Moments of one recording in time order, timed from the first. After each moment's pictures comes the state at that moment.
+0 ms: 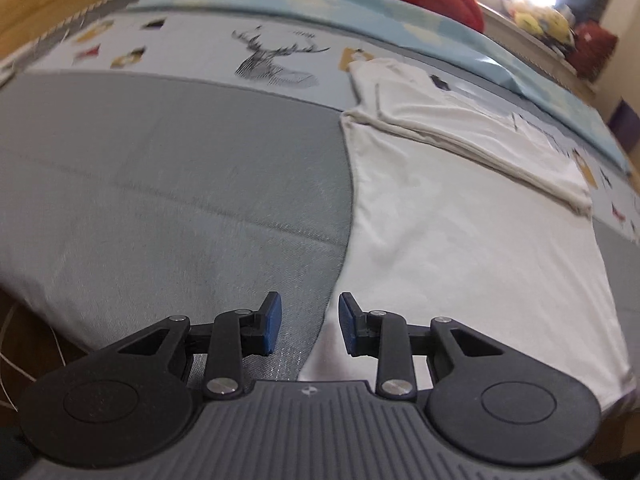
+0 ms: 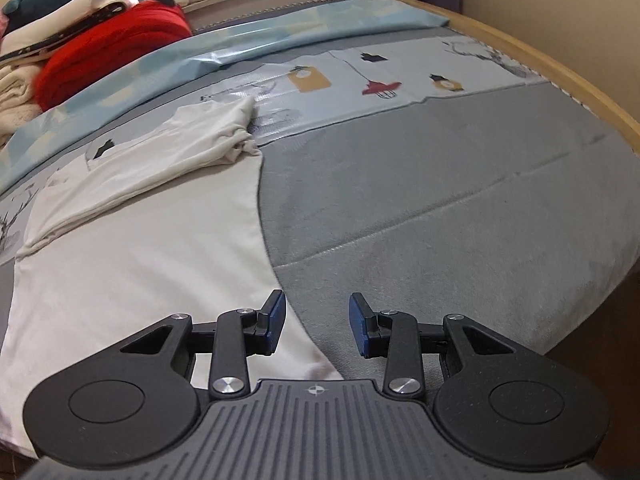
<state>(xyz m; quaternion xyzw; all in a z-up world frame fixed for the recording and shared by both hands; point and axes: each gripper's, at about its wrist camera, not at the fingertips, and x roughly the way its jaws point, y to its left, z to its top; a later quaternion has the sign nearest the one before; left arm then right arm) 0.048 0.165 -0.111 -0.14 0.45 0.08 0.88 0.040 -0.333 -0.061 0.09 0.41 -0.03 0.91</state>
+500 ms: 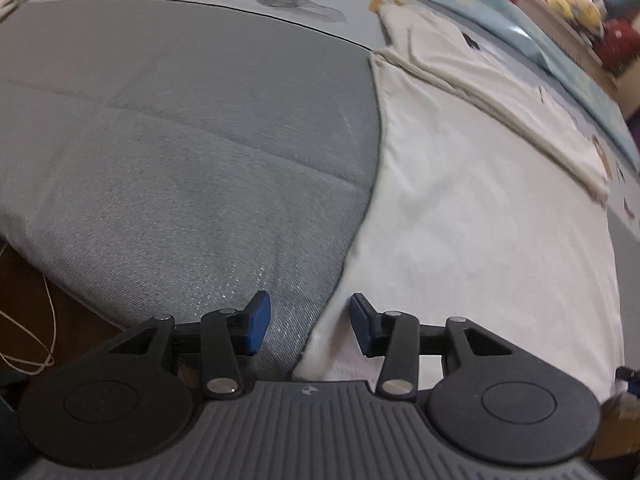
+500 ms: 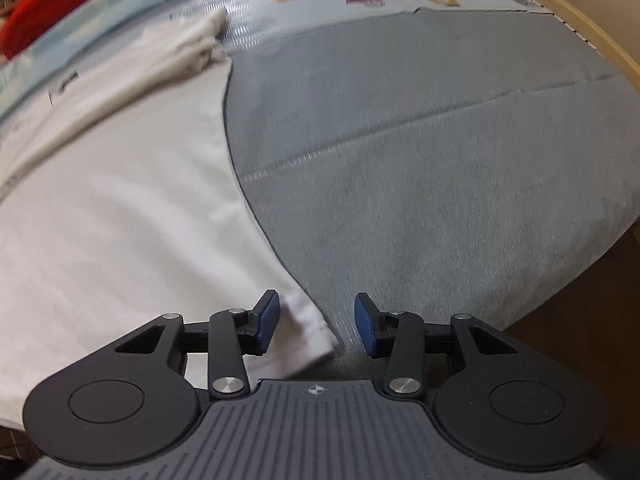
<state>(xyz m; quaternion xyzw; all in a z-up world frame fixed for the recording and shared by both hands) 0.052 0.173 -0.140 -0.17 0.52 0.08 0.83 0.056 -0.332 -0.113 0.07 0.52 -0.05 0.85</state>
